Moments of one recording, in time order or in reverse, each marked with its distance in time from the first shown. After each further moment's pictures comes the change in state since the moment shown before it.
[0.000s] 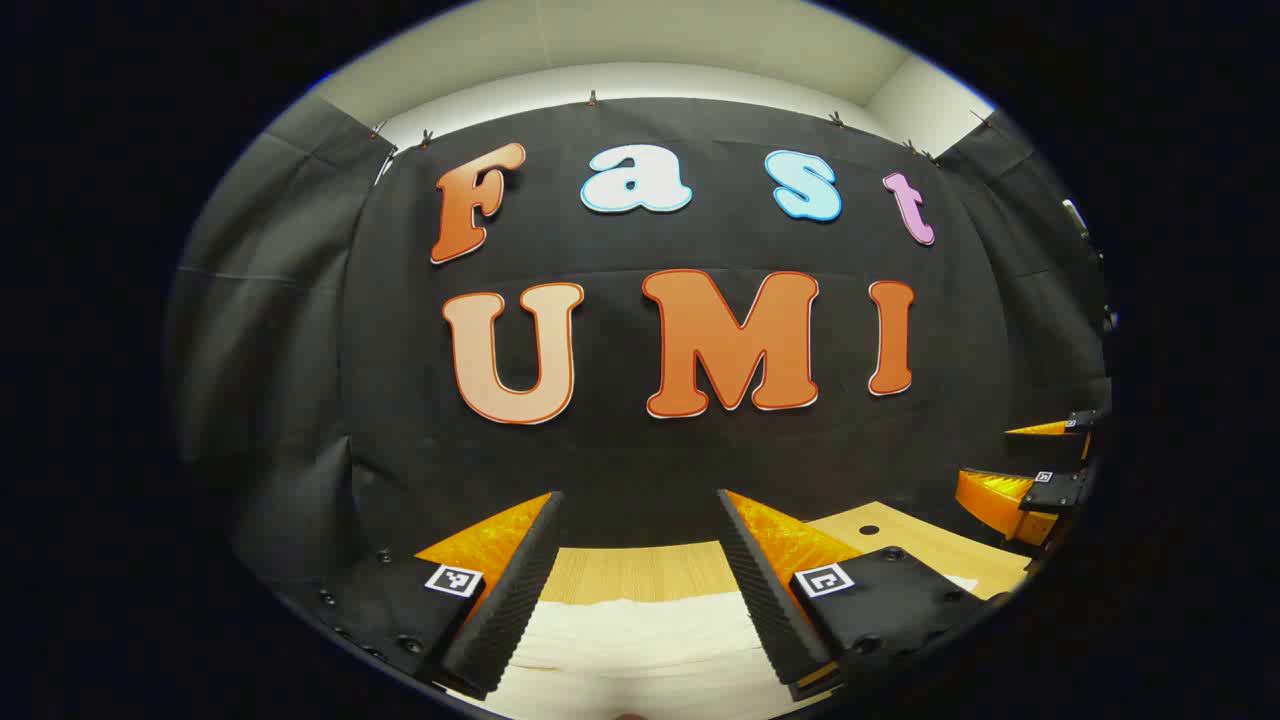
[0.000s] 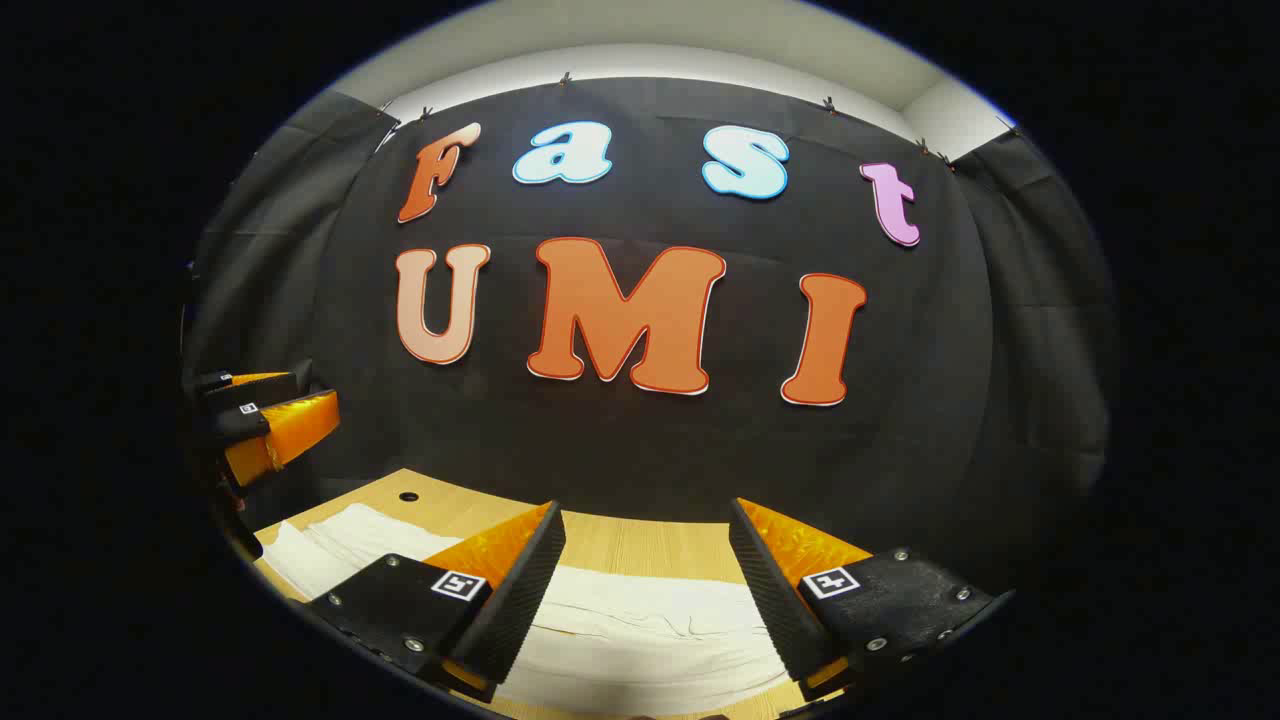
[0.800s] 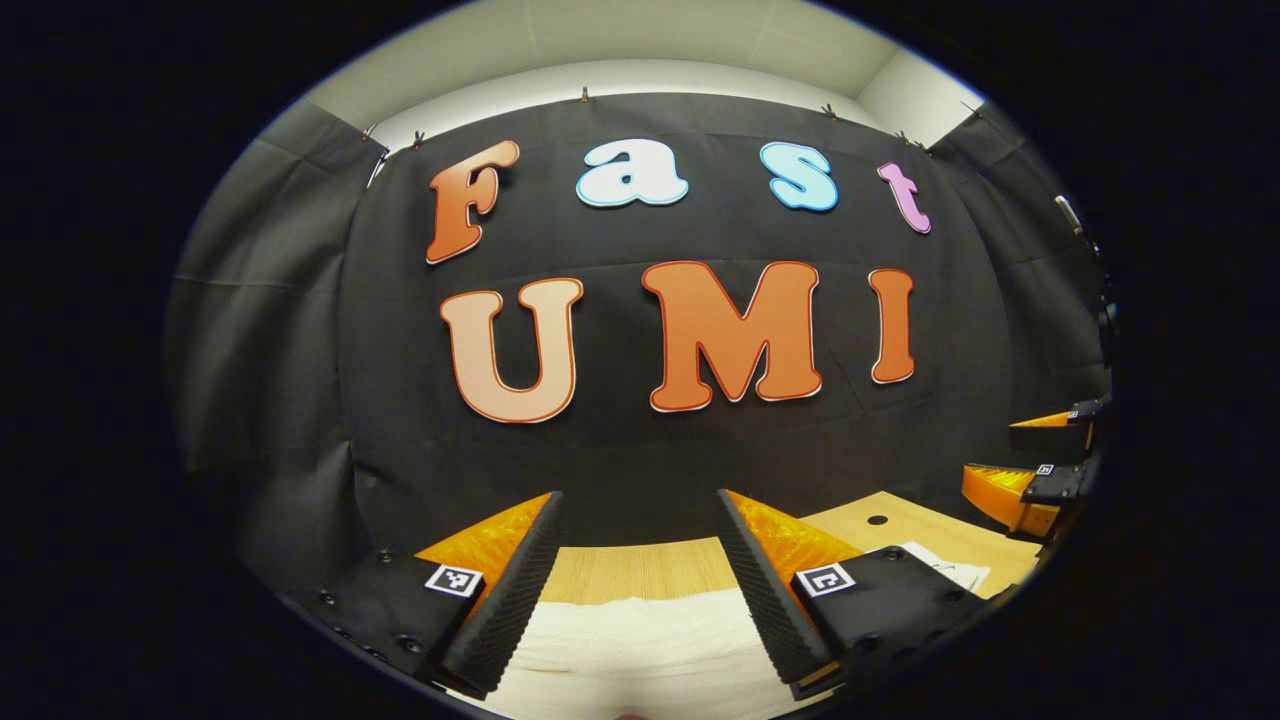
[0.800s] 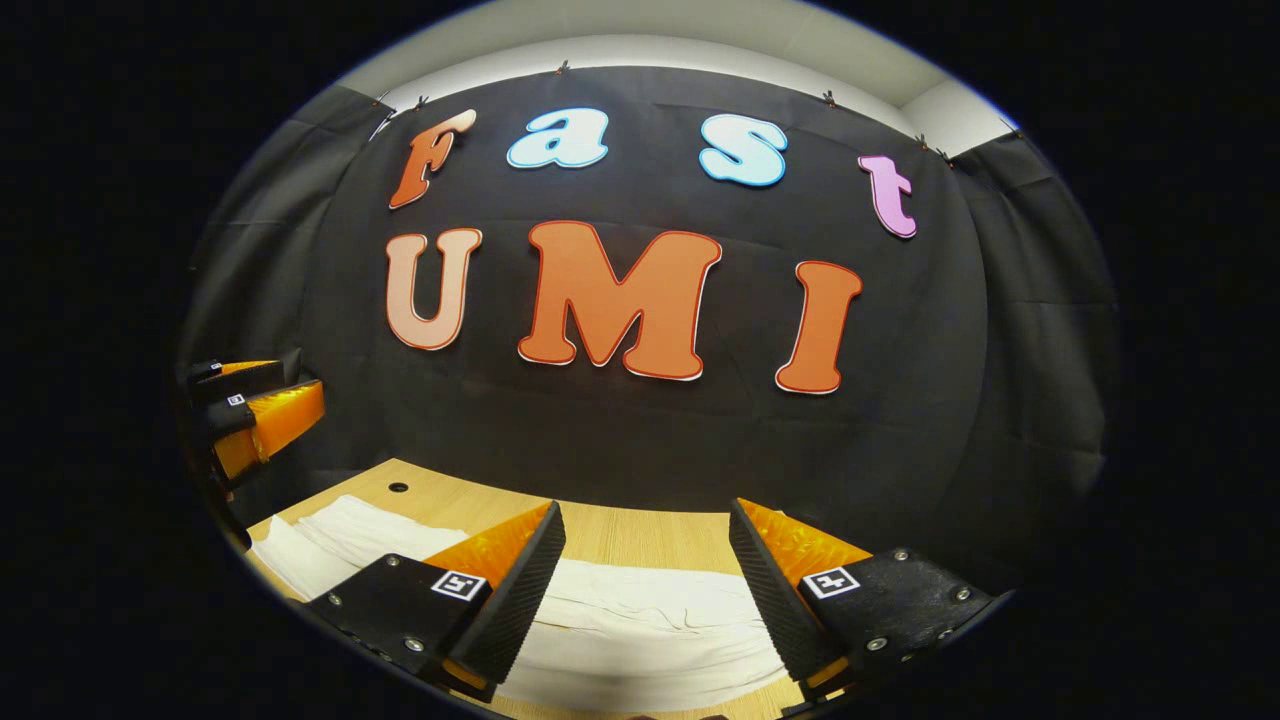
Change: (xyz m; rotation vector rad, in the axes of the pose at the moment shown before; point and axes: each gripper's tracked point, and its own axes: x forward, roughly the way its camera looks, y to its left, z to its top) left arm 0.001 0.007 -0.004 0.024 0.009 -0.007; right arm 0.005 0.003 -0.010 -0.006 0.035 -0.030
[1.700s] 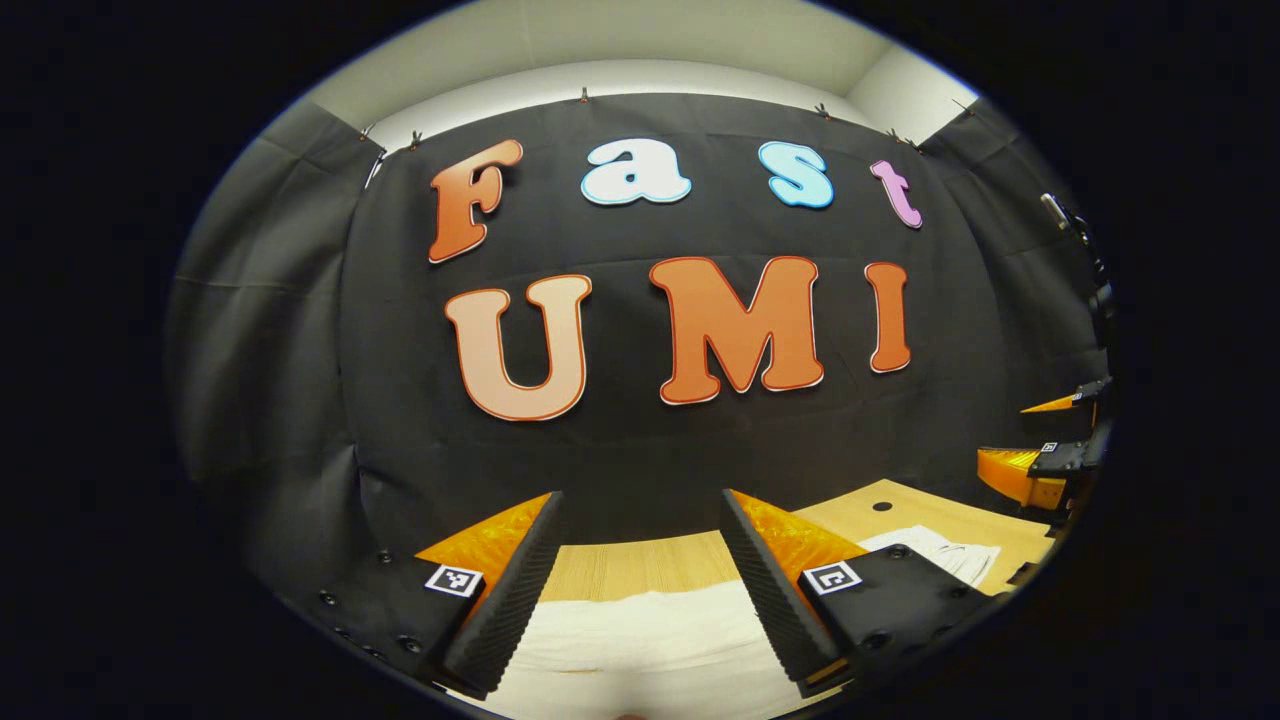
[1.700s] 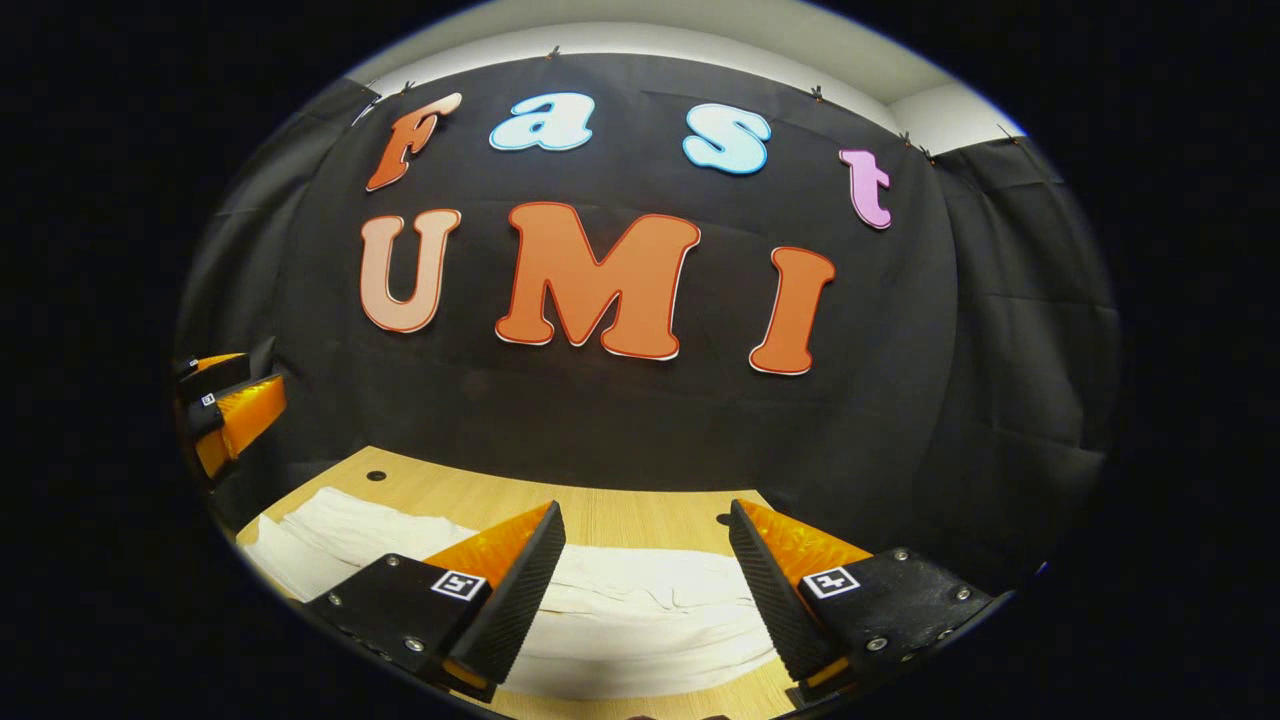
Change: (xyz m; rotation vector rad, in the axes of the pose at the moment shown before) left arm -0.015 0.025 -0.016 0.020 0.016 -0.009; right arm -0.018 0.003 -0.014 -0.002 0.080 -0.112
